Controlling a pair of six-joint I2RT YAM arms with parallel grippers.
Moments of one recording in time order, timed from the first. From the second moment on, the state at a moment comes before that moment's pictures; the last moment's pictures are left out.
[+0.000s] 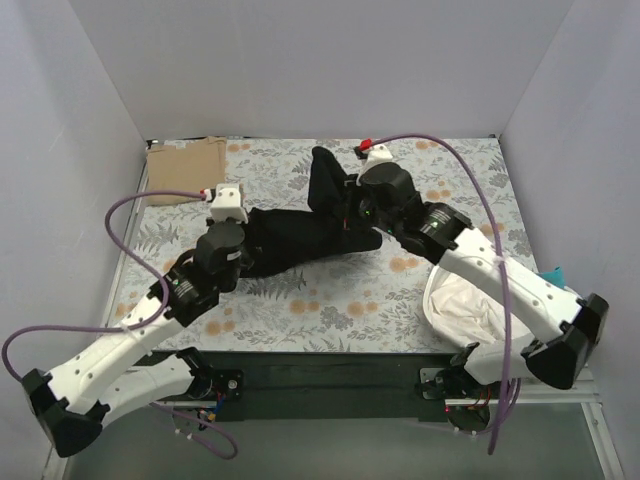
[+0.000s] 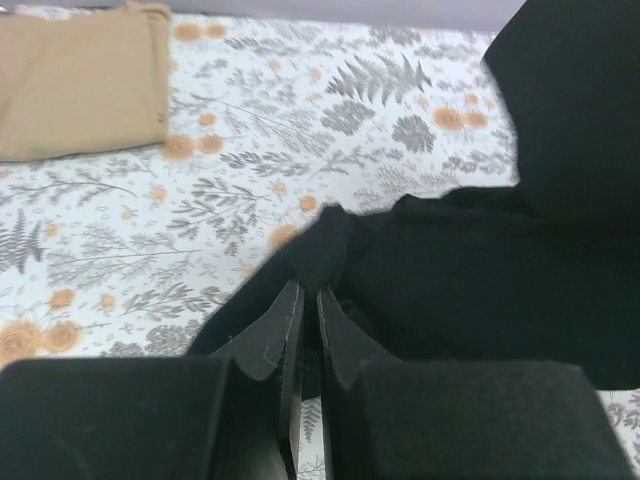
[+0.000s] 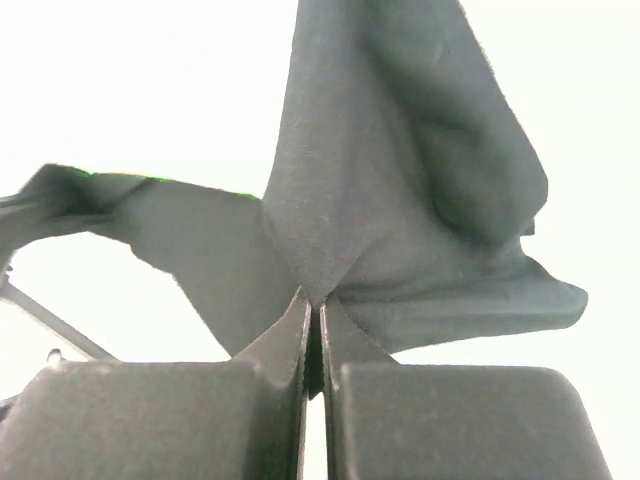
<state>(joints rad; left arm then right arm) -0.81 0.83 0.86 -0.35 -0.71 -0.33 0.86 1.40 1.39 -0.52 0.17 0.50</state>
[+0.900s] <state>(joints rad) -0.50 0.78 0.65 -0.33 -0.40 -0.33 0.89 0.88 0.89 -0.64 0.28 0.64</state>
